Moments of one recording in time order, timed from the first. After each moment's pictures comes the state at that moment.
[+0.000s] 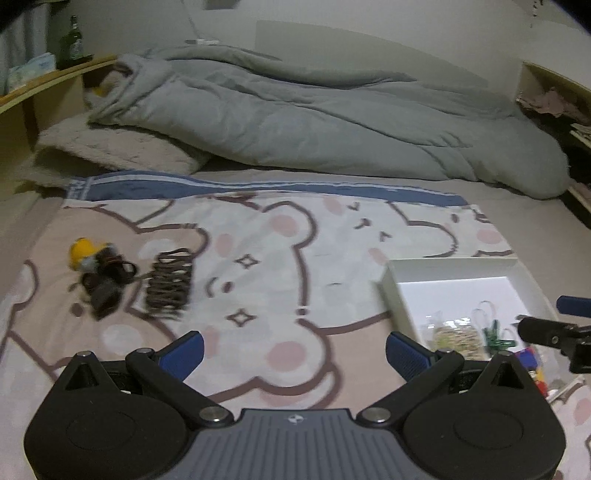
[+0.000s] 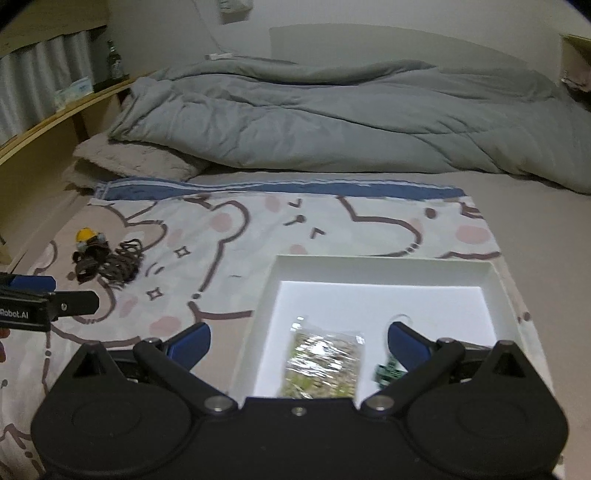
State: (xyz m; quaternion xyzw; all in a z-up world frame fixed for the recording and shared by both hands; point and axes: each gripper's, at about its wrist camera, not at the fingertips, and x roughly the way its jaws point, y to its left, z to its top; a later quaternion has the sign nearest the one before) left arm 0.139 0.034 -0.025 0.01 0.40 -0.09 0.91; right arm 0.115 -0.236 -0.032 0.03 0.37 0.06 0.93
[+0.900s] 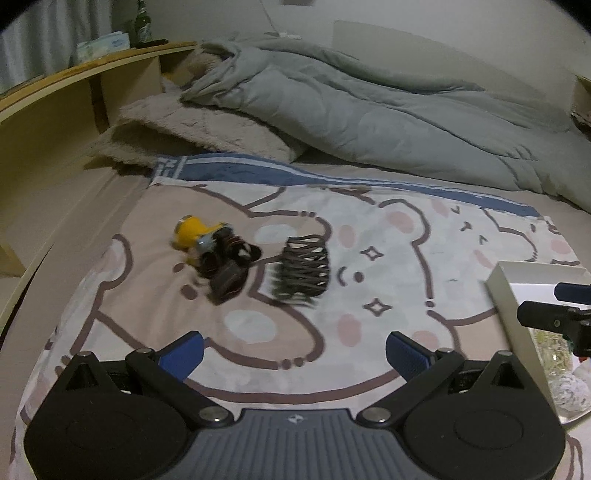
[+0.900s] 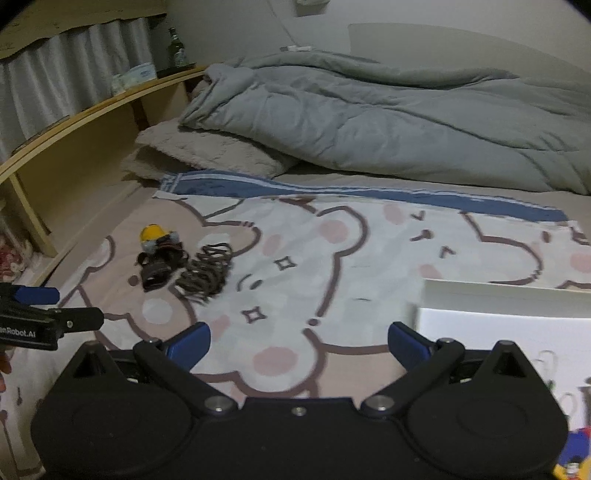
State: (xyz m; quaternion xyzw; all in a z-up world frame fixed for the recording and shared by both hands) left arm 0.140 0.161 -0.038 0.01 0.40 -0.01 0.92; right arm 0.158 -0.111 -0.055 0.03 0.36 0.16 0.92
